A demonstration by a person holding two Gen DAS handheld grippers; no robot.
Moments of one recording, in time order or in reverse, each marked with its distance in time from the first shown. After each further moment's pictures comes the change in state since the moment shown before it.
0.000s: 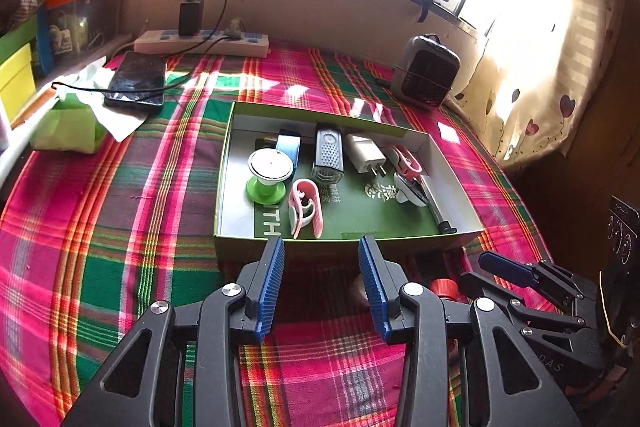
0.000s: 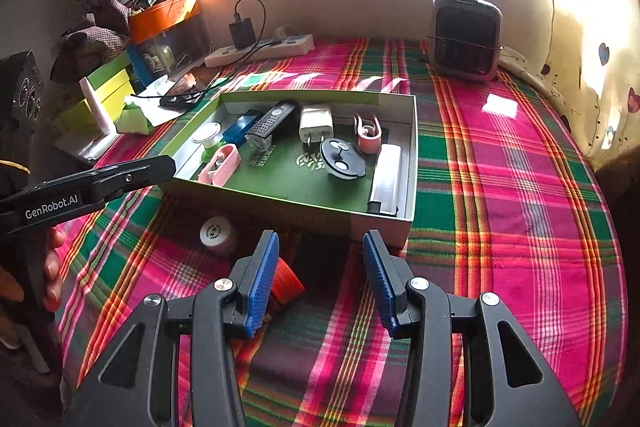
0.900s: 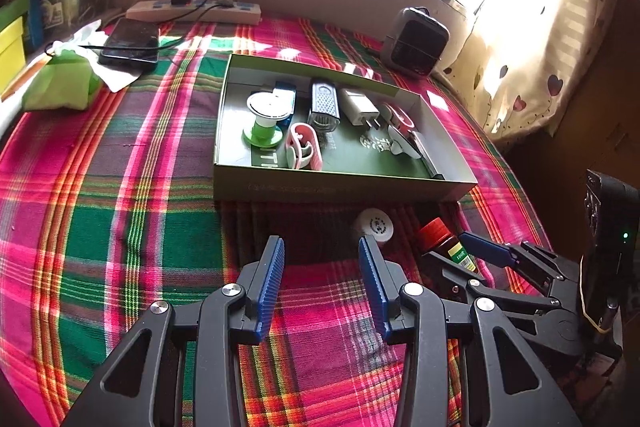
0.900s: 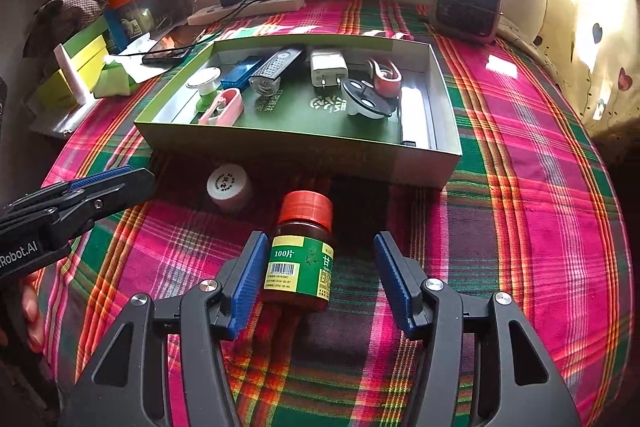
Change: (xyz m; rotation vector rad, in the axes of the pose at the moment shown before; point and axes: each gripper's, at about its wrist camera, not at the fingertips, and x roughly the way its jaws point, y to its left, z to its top) left arm 0.001 0.009 -0.030 0.011 0.079 -0.063; right arm 0.023 0.029 -0.018 0.028 0.111 -0.125
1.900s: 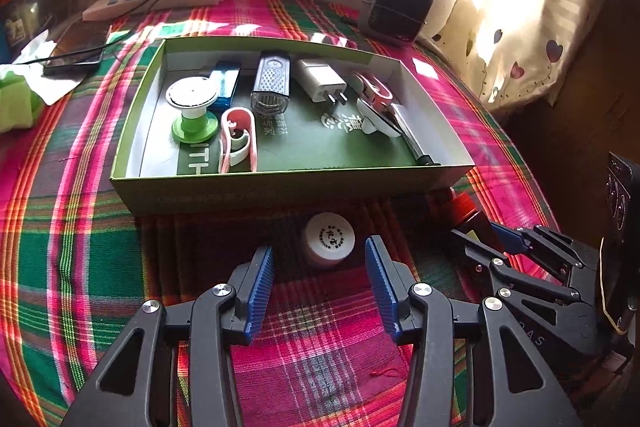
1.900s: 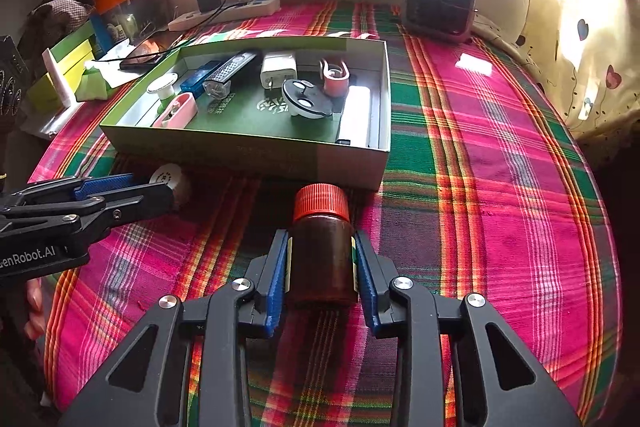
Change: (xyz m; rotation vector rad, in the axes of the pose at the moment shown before) left arm 0.042 -0.038 0.010 0.078 0.081 0.014; right arm 0.000 -0.042 -0.003 -0.002 -0.028 -0.030
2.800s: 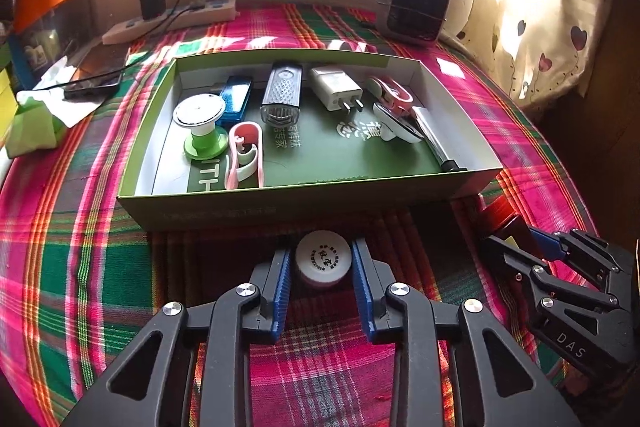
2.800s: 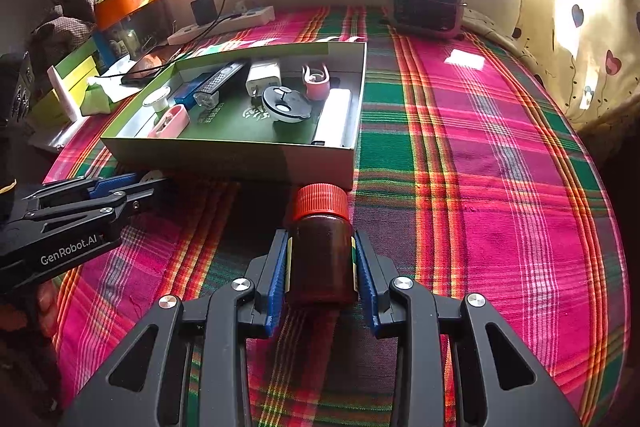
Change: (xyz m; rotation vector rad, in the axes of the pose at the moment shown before) left arm 0.007 -0.015 0.000 0.028 -0.036 0.151; right arm -0.003 -0.020 -0.003 0.029 -0.027 0.055
